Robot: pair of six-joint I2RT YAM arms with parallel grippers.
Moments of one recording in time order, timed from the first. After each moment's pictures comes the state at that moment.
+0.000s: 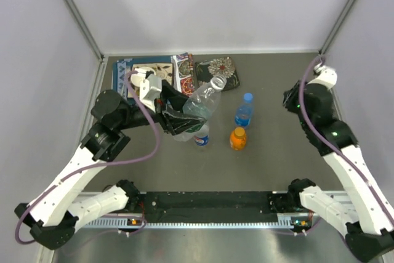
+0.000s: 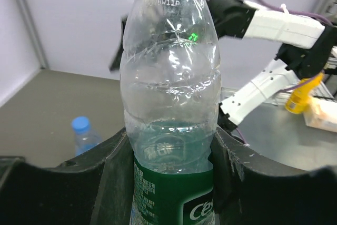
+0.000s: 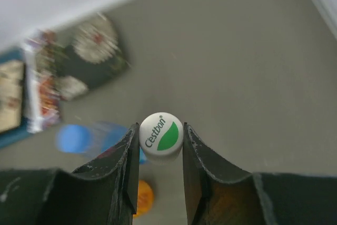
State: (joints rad) left arm -0.69 0.92 1.15 -0.01 0.77 -0.25; right arm 0.38 0.83 1.11 -0.58 0.43 0.44
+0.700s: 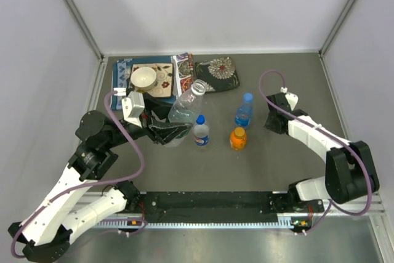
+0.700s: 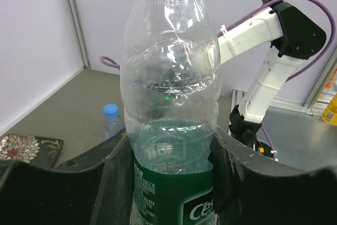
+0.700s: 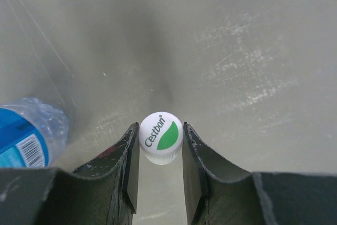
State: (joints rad) left arm -0.69 0.70 1.02 -0.06 0.58 -0.18; right arm 0.30 1.32 0.78 -0.46 0.35 0.66
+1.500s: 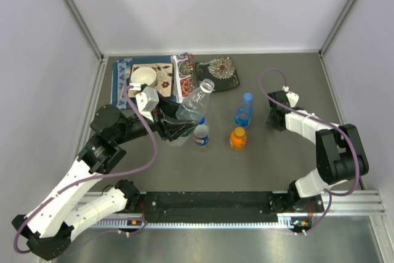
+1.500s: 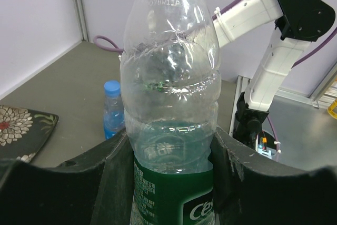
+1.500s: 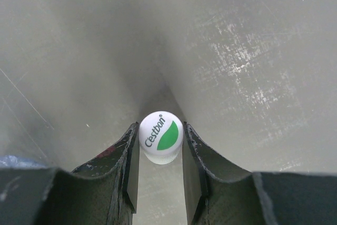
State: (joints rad) left arm -0.69 0.75 0.97 -0.06 0.55 -0.19; right arm 0.22 1.52 0.79 -0.30 0.33 0.65
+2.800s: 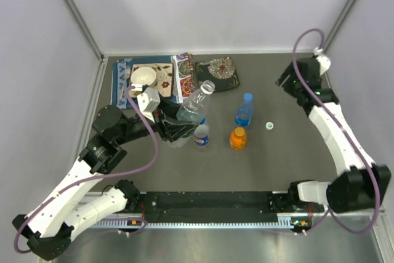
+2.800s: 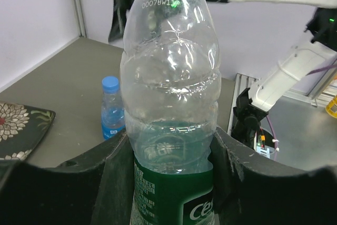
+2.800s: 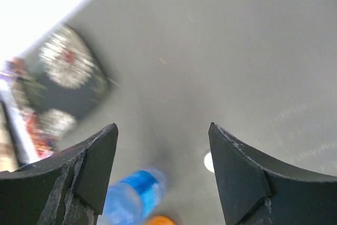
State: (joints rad) left arm -0.69 0.75 0.95 -0.06 0.56 -0.20; right arm 0.14 1.32 1.14 -0.52 0.29 0.63
